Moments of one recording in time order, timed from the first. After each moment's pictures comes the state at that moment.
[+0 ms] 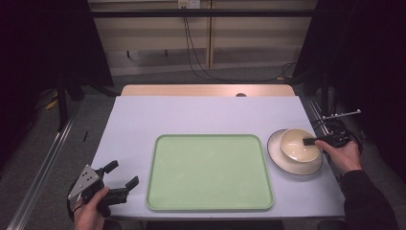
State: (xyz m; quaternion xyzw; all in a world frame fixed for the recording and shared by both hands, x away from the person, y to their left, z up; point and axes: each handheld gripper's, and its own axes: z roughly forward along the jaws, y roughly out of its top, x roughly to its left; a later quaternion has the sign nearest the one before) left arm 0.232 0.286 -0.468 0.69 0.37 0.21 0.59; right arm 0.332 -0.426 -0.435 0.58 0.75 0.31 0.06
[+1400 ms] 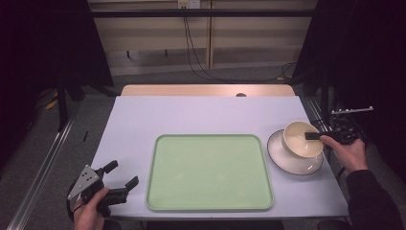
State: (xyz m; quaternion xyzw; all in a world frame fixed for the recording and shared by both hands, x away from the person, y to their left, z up) left arm 0.232 0.285 -0.468 0.69 0.37 0.21 0.59; right arm 0.324 -0.429 -0.409 0.57 0.73 0.38 0.06
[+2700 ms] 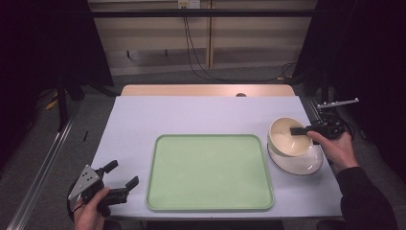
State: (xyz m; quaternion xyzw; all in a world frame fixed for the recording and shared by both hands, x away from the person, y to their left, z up) left arm 0.232 0.285 -0.468 0.69 0.36 0.22 0.58; right arm 0.331 -0.377 -0.382 0.51 0.76 0.40 0.05
